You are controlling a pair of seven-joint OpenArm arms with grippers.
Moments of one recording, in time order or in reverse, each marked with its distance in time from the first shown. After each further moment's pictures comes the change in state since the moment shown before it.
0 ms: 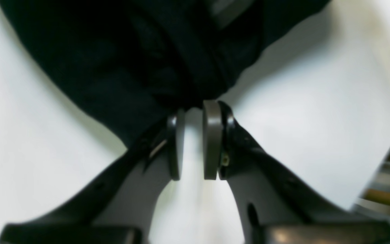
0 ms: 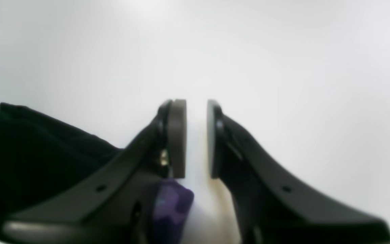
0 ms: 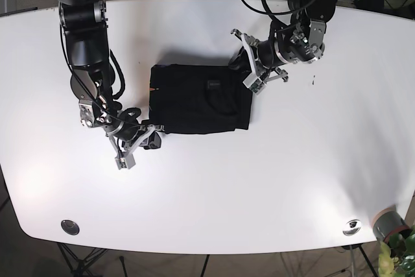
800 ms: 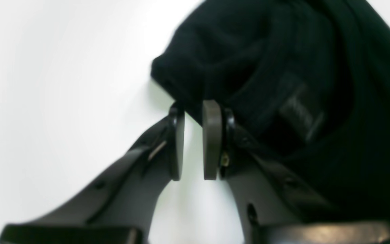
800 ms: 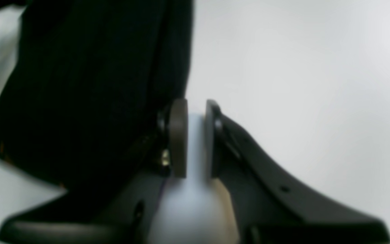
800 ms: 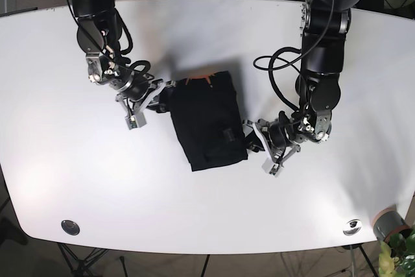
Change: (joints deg) left arm -34.7 -0.5 0.6 -39.3 0.5 0.4 -10.0; right arm -19.4 -1.1 0.0 22.0 -0.2 -0.6 -1.4
